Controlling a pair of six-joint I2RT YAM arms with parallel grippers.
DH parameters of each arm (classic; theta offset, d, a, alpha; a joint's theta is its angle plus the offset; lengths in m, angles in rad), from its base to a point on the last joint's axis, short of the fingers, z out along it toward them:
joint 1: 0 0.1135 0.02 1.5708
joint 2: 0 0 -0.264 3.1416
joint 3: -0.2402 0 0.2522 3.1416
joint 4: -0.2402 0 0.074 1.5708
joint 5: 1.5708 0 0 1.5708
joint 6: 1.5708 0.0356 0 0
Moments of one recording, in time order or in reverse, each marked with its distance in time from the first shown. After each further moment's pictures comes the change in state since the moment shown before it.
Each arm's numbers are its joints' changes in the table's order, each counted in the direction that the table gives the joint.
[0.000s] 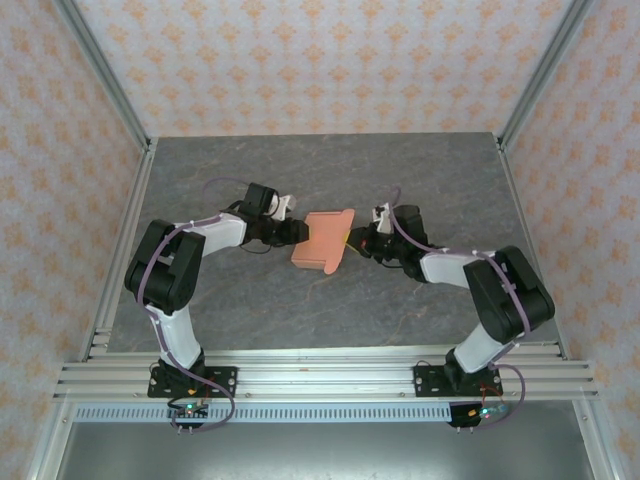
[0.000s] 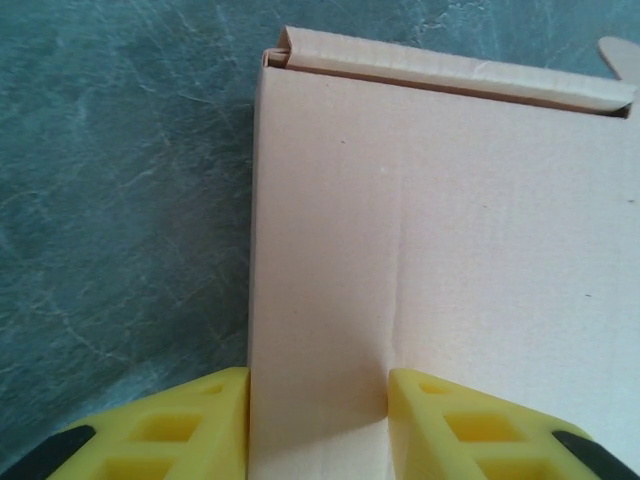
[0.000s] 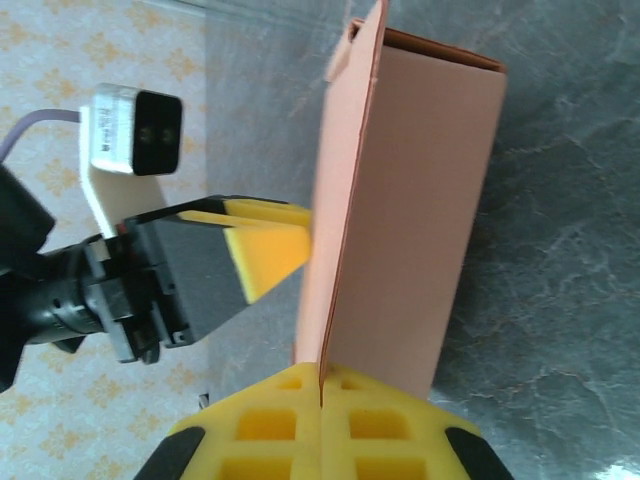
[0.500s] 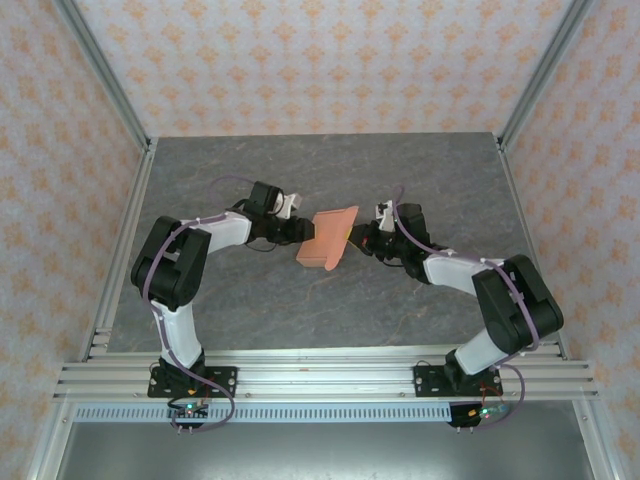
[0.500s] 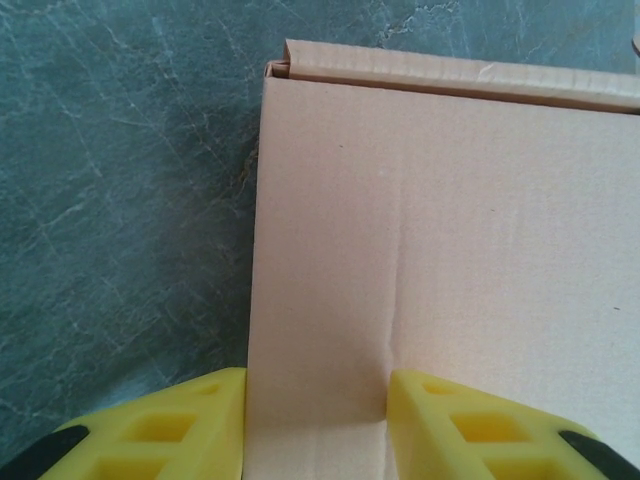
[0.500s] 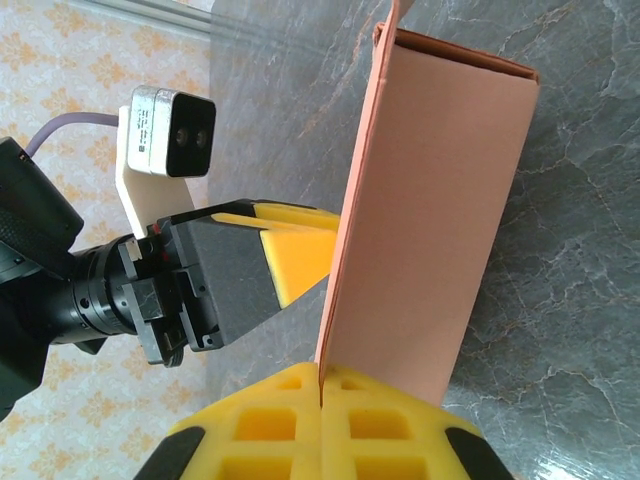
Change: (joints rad) left arm -0.021 -0.043 -0.036 0.027 0.027 -0.014; right arm 0.015 0.063 -0.002 -0.056 0.068 0.000
